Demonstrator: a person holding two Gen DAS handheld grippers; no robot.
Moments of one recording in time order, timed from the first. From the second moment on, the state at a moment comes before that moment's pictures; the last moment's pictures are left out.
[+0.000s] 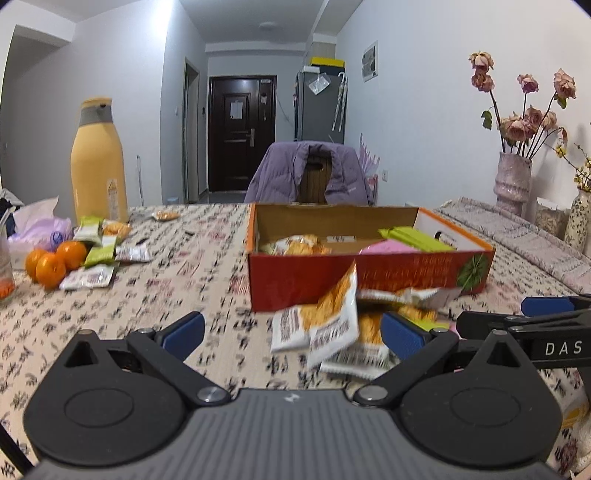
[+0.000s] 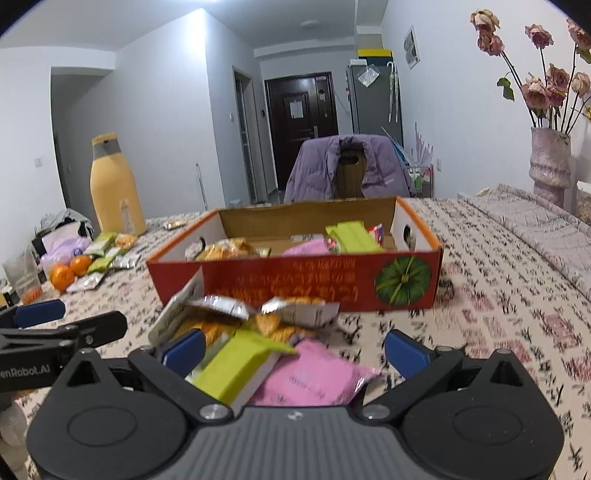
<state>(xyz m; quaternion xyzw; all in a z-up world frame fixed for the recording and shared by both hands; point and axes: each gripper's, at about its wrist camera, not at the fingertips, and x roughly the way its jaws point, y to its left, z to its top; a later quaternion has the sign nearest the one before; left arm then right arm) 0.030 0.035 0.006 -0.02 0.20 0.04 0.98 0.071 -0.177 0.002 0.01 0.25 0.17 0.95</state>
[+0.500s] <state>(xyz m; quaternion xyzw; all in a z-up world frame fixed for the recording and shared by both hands) 0.015 0.061 -0.003 -0.04 0.21 0.05 0.98 0.060 -0.133 -0.016 -0.03 0.27 0.16 0.95</state>
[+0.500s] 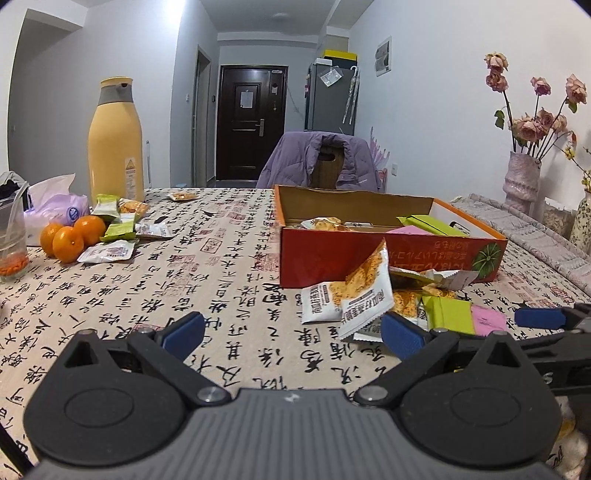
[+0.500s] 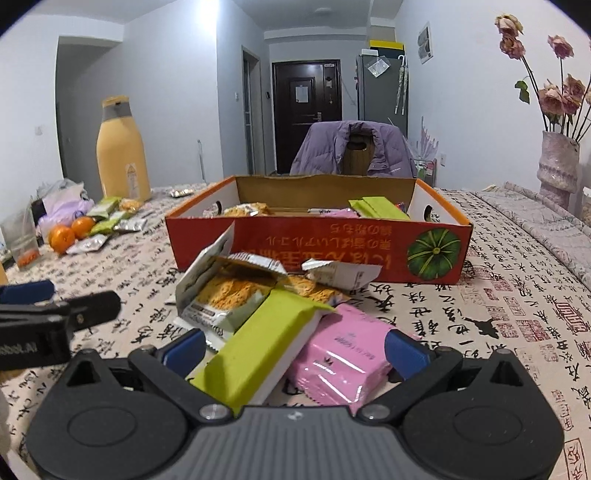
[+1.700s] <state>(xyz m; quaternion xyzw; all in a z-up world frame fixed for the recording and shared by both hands) 0.000 0.047 -0.006 -0.04 0.24 0.04 0.97 0.046 -0.134 -0.013 -0.05 0.28 0.19 0.94</state>
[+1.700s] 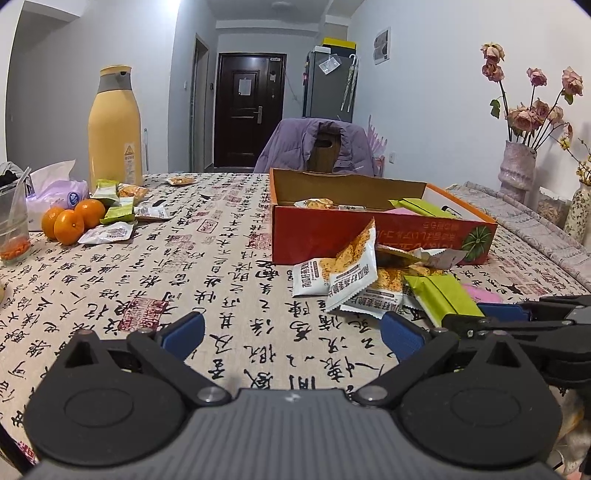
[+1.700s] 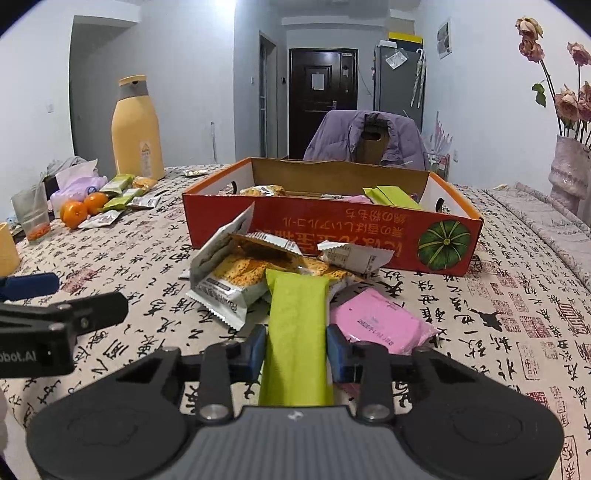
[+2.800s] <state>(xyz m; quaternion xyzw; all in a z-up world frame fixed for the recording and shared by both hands) 0.010 0.038 -0.003 -0.05 0.24 0.03 0.97 0.042 -0.158 0.000 -0.03 0.24 0.20 0.95</state>
